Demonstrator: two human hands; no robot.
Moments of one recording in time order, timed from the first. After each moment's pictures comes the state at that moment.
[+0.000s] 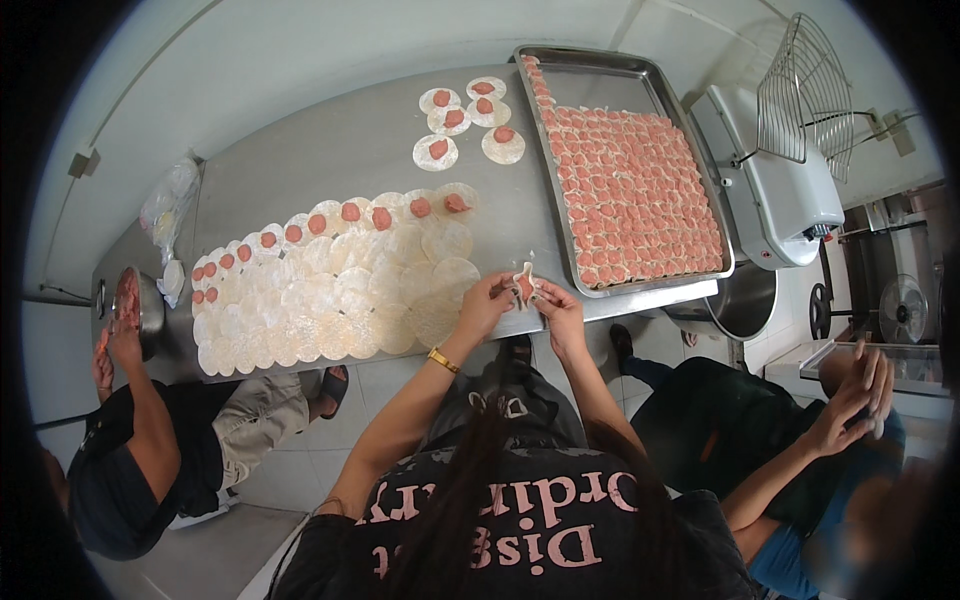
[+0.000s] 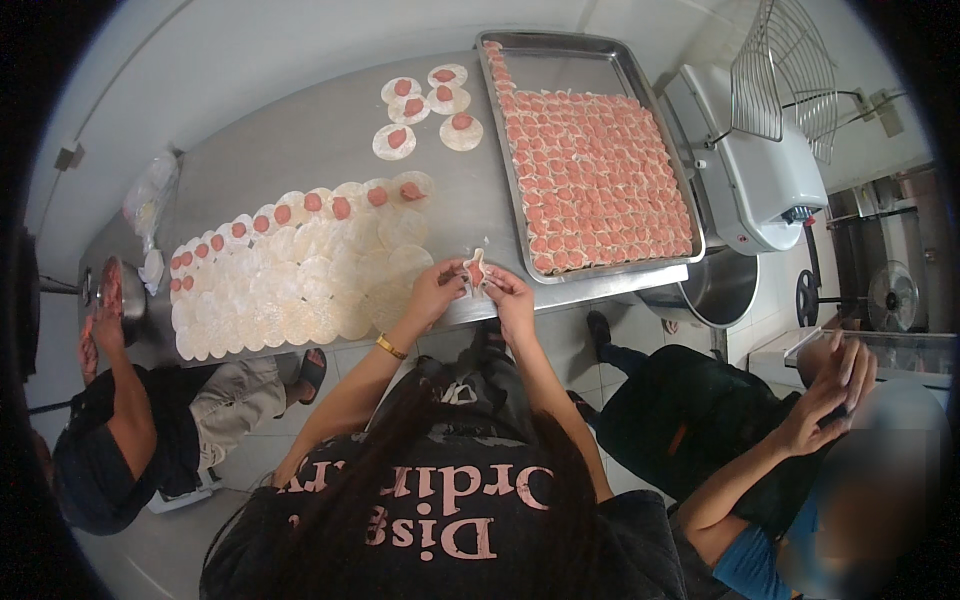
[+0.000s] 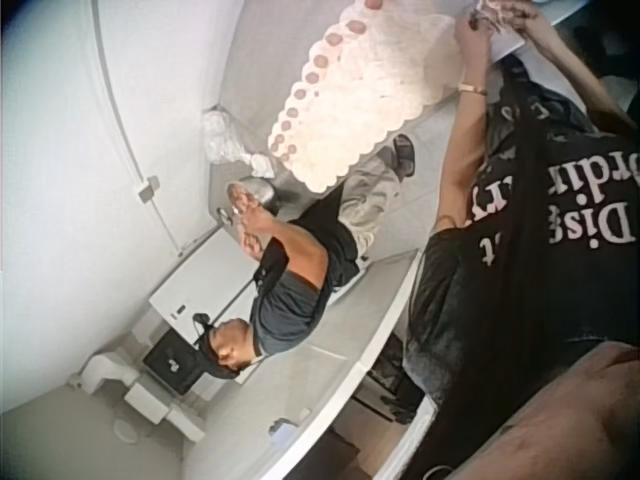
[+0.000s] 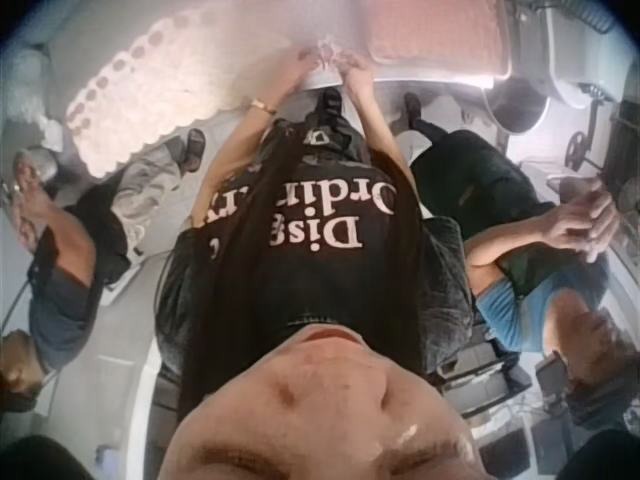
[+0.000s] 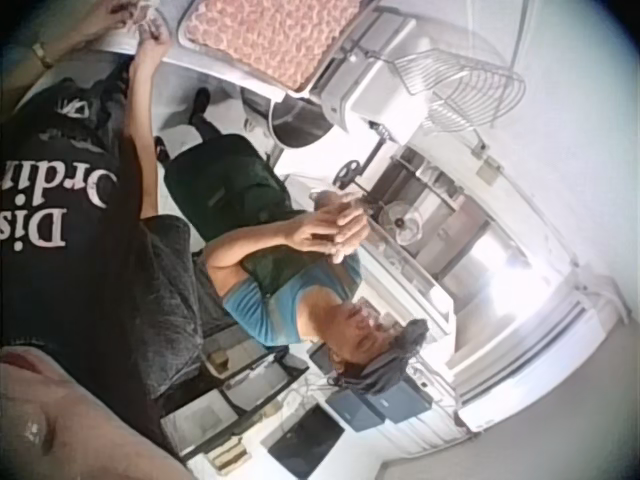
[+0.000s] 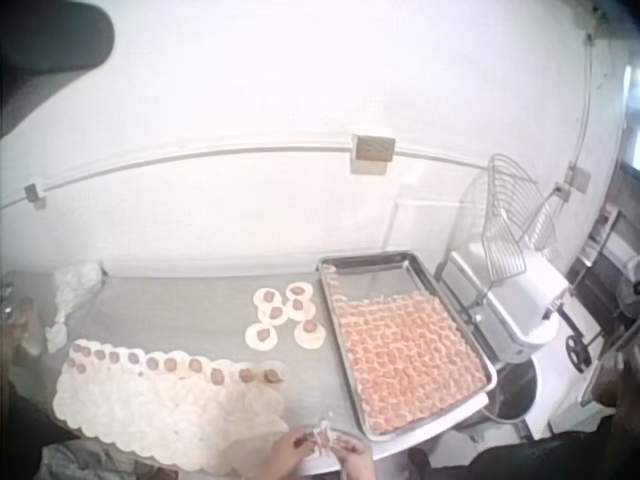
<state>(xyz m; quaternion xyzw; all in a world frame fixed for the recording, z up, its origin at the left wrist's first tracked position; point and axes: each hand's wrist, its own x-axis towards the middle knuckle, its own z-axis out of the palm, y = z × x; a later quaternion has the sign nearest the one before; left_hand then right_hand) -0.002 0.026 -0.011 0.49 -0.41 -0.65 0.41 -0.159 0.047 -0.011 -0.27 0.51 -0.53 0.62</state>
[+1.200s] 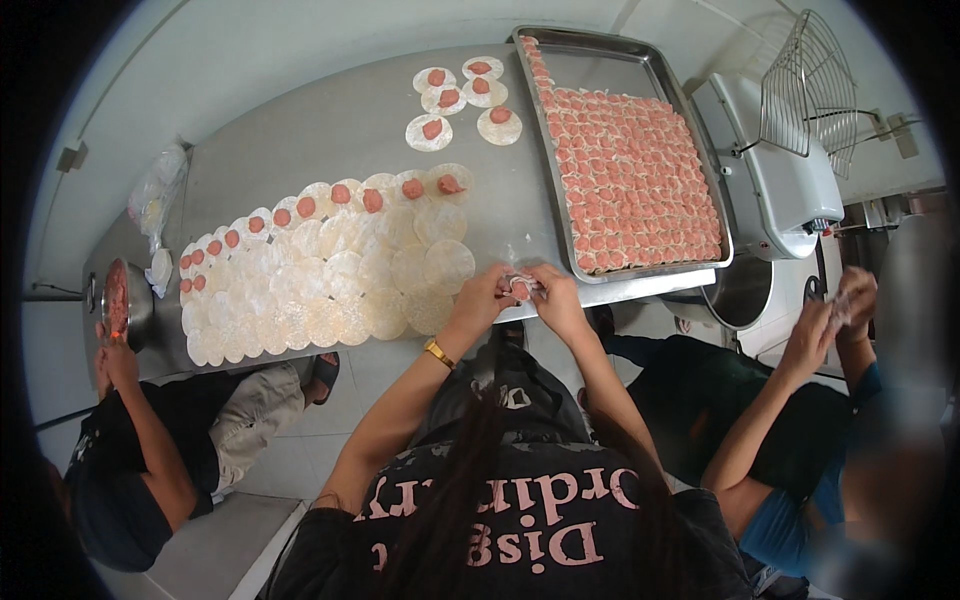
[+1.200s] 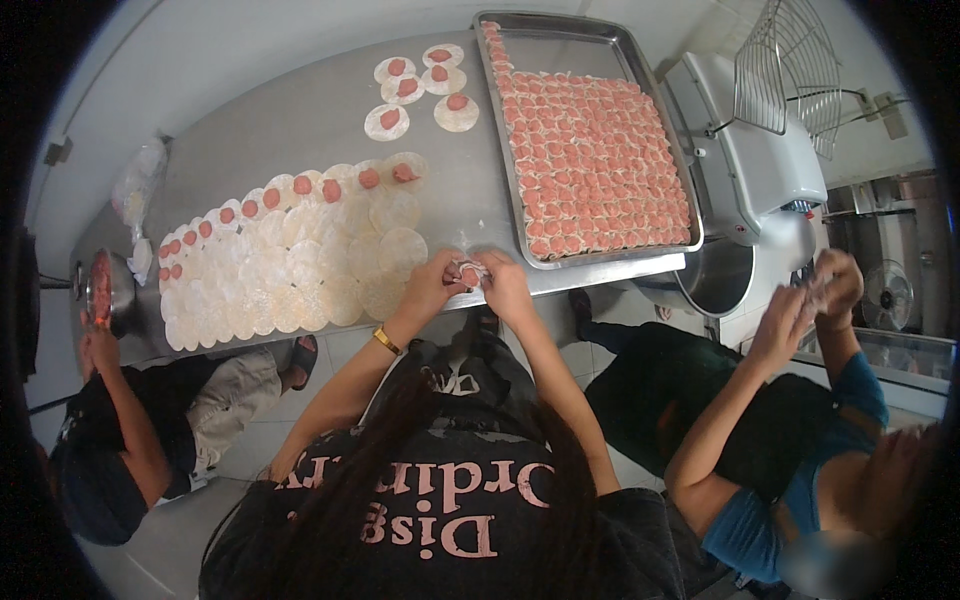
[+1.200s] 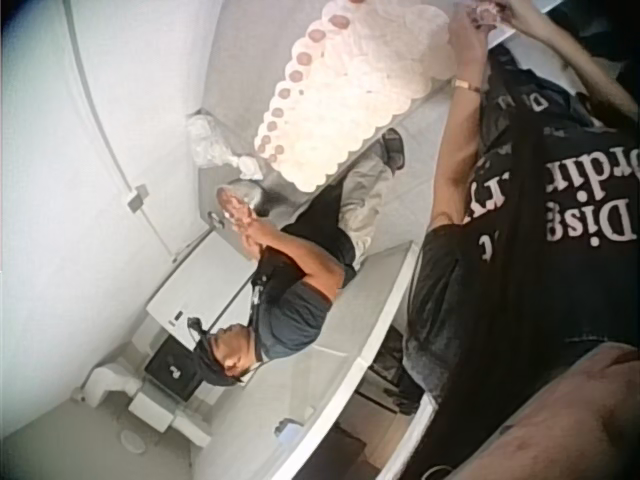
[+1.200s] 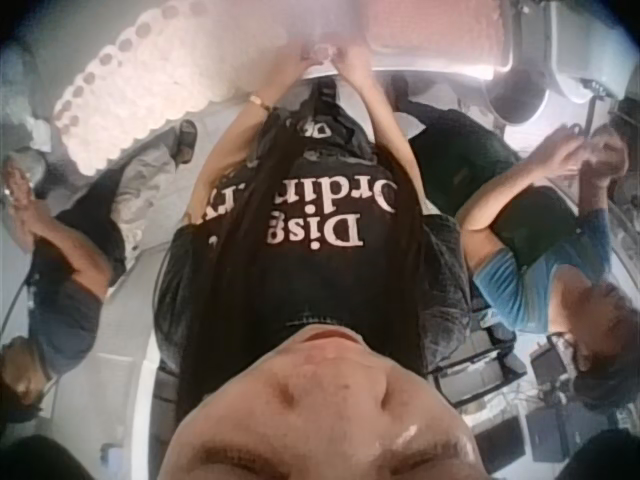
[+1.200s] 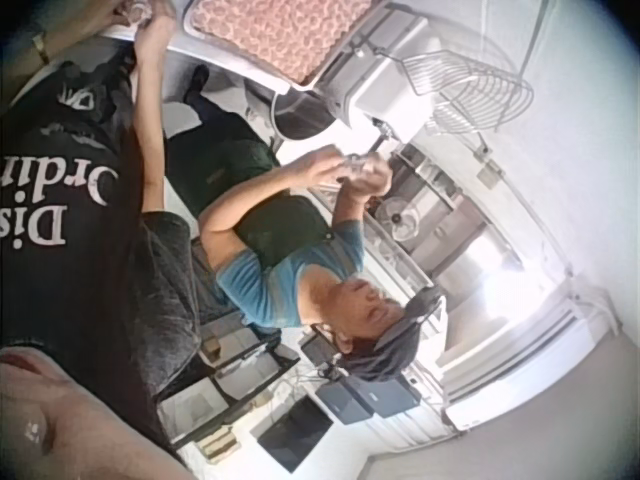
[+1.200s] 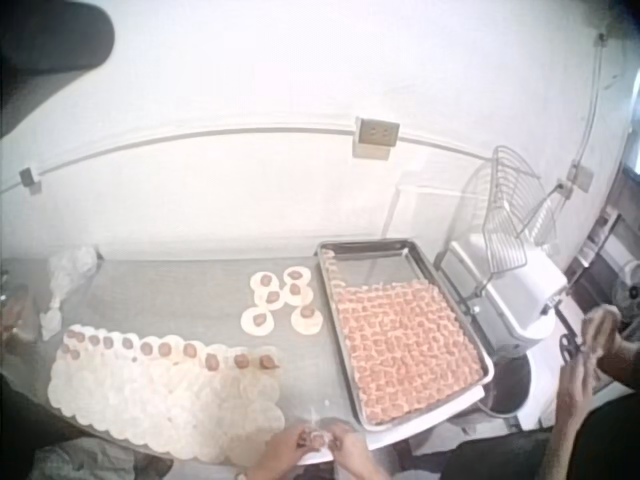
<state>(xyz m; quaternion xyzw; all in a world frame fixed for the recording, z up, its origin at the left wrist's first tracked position) 0.002 0.037 0.005 0.53 -0.63 -0.46 0.34 -0.172 0.036 0.018 -0.72 0.54 -0.31 0.31</state>
